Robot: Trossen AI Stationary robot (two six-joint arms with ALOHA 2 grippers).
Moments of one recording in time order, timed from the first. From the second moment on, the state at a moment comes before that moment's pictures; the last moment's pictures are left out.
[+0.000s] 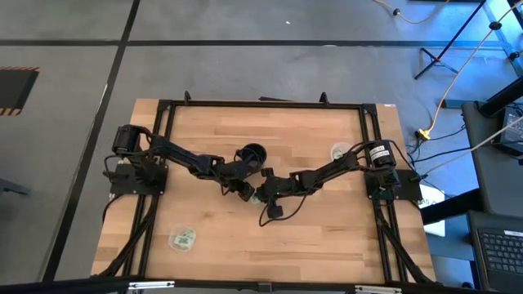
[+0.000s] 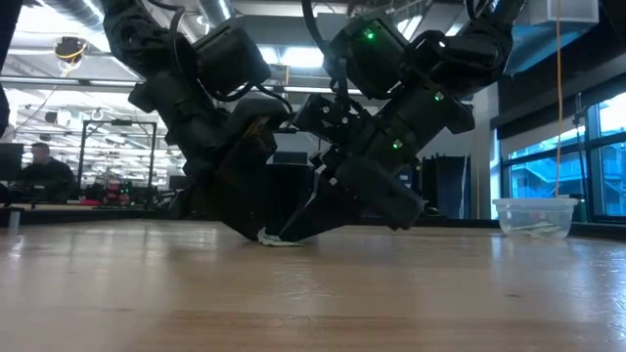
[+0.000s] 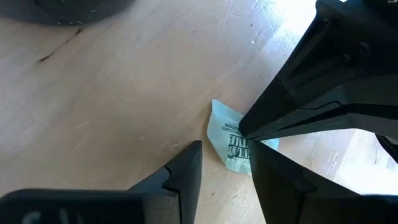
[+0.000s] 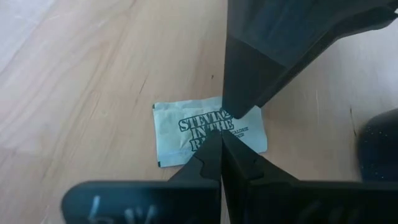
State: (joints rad) left arm -0.03 1.73 0.74 0.10 0.10 -0.97; right arm 0.15 2.06 1.04 0.24 0.12 -0.19
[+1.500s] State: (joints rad) left arm -0.02 1.69 0.74 0.08 0.13 -0.87; right arm 0.15 1.99 1.04 0.14 0.12 -0.12
